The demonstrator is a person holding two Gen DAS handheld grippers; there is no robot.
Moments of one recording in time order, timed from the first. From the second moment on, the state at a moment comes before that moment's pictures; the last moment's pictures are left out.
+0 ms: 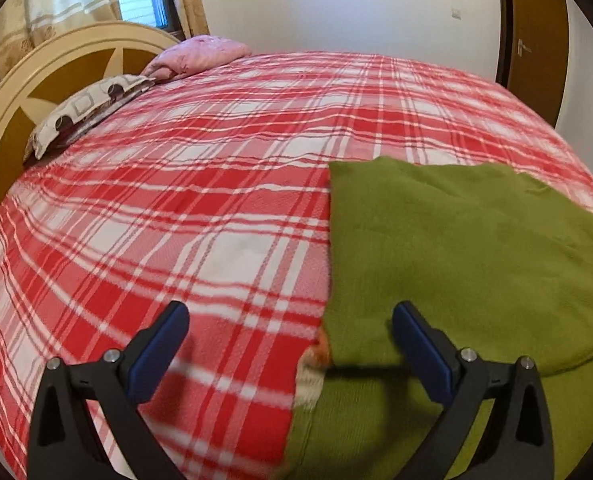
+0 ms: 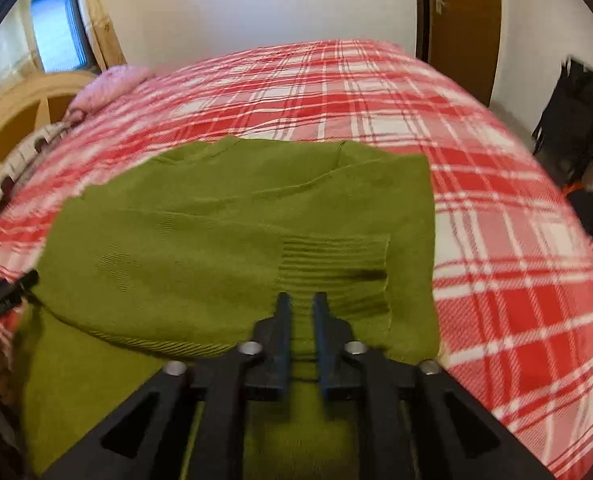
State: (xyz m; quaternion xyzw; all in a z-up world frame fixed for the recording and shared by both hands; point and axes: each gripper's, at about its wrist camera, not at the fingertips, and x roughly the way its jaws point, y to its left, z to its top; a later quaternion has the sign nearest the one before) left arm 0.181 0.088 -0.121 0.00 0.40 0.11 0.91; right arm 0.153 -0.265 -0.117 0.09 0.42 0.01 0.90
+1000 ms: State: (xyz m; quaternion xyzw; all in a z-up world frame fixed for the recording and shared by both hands) left arm -0.003 0.131 -0.105 0.04 0.39 -0.14 0.91; right arm -0.120 -0.318 -0.031 0.10 0.40 0.08 0.91
